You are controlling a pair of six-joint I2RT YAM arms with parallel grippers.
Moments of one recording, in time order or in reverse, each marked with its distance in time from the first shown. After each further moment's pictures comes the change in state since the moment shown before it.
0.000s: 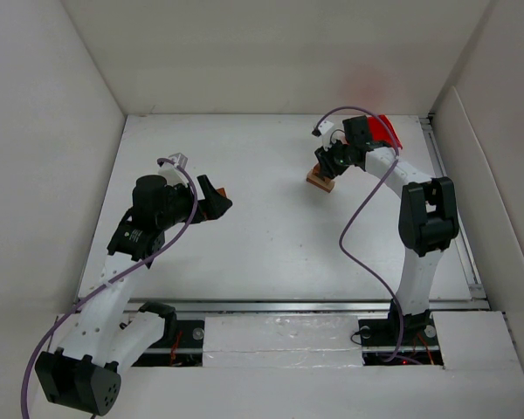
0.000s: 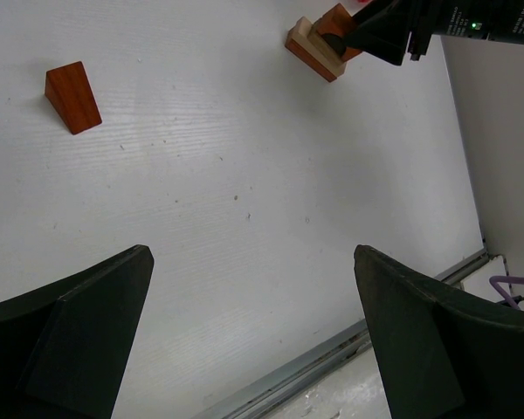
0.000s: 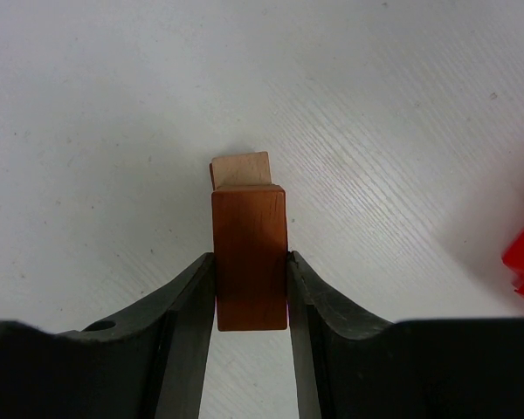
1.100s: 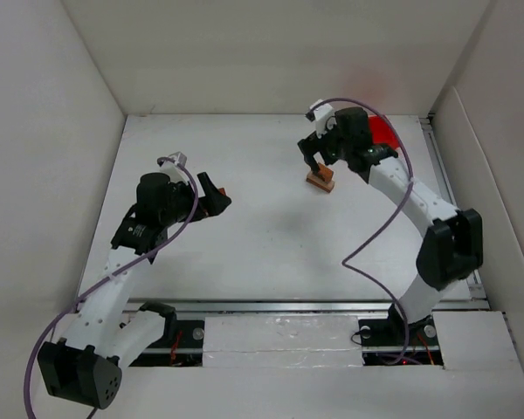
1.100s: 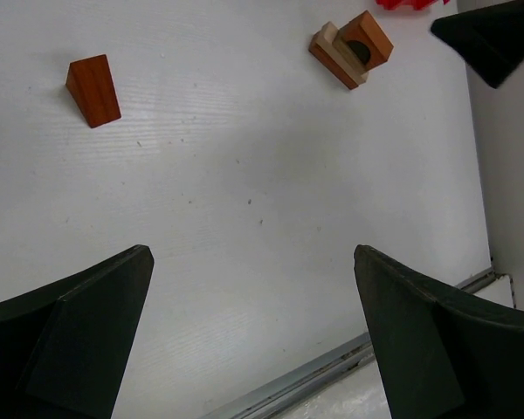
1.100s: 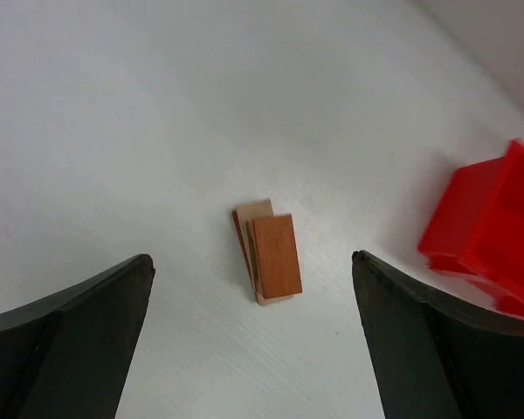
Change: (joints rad) left arm 0.000 0.034 0.000 0.002 -0.041 -0.018; right arm 0.095 -0.227 -0.044 0.035 0.146 0.113
